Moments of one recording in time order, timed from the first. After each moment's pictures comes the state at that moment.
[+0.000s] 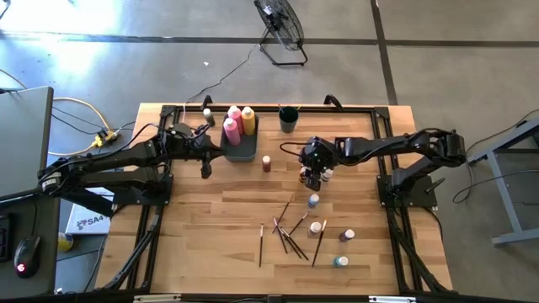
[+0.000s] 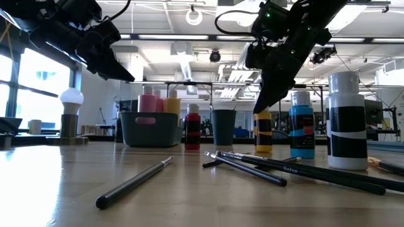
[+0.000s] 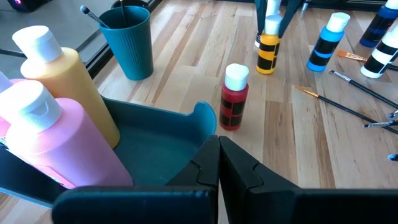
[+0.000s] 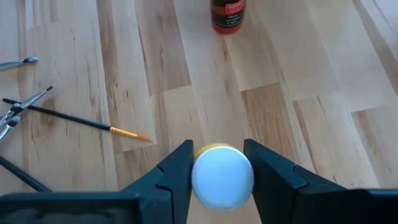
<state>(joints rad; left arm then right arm) 0.44 0.76 0.43 -0.08 0.17 0.12 -0.19 1.48 0.85 -0.33 -0.08 0.11</state>
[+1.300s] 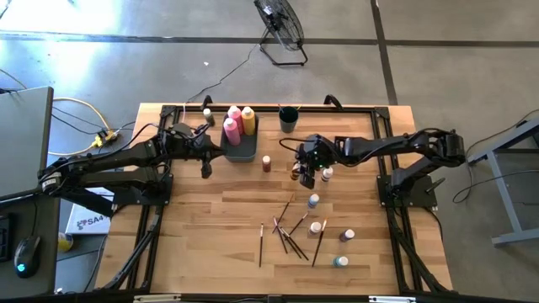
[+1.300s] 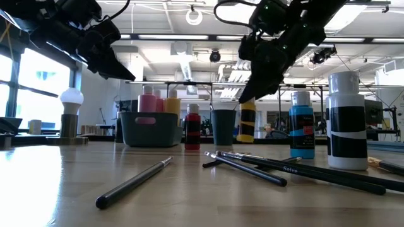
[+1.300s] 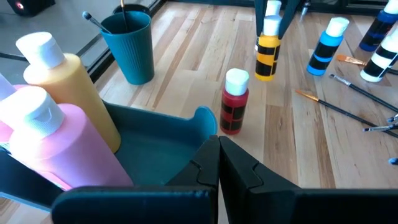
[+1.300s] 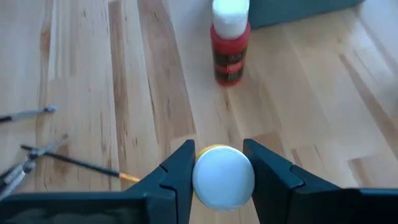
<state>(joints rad) 0.44 0.76 0.43 -0.07 0.17 0.12 -0.19 1.48 0.86 -0.19 -0.07 0.13</state>
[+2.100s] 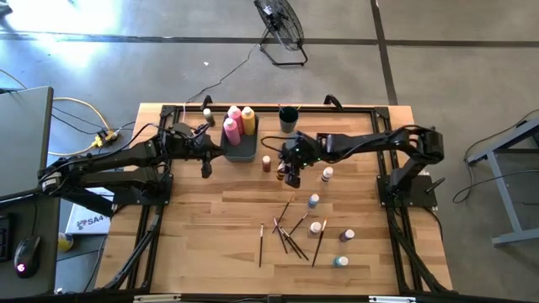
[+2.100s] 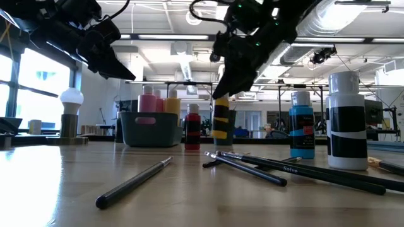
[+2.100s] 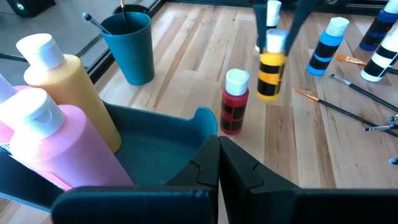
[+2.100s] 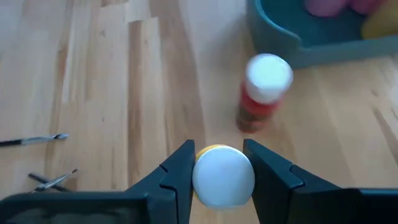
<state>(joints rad) 0.44 0.76 0.43 -0.07 0.17 0.13 -0.17 1.68 1.10 -0.24 -0.13 0.05</state>
